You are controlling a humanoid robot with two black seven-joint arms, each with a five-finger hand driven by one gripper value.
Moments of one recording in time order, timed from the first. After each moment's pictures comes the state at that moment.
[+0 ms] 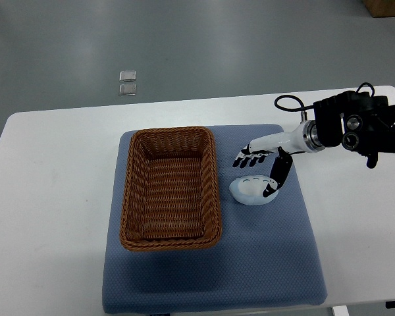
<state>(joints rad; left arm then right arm) -0.04 0.00 -0.10 -0.18 0.06 -0.06 0.05 1.47 -0.56 -0.41 1.39 -0.74 0.21 -0.08</state>
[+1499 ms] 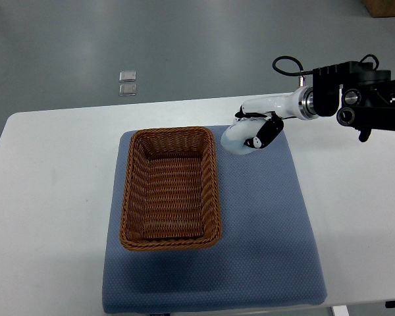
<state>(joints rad) -0.04 0.00 -0.10 -0.17 0.06 -0.05 0.05 1.59 -0.52 -0.38 1.35 -0.73 0.14 -0.08</state>
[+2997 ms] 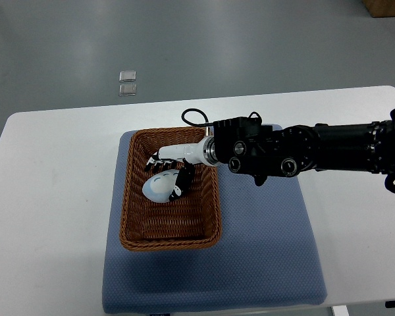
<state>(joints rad) -0.03 0.00 -0.10 -0.17 0.06 -0.06 0.05 1.39 0.00 -0.36 0.97 -0.63 0.08 -0.01</state>
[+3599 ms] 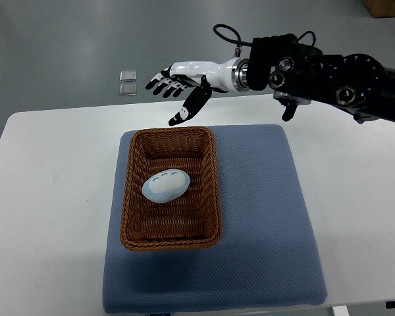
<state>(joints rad) -0.03 0.00 -0.10 -0.17 0.06 -0.05 0.05 1.38 -0.28 0.06 0.98 -0.62 0.20 0.04</state>
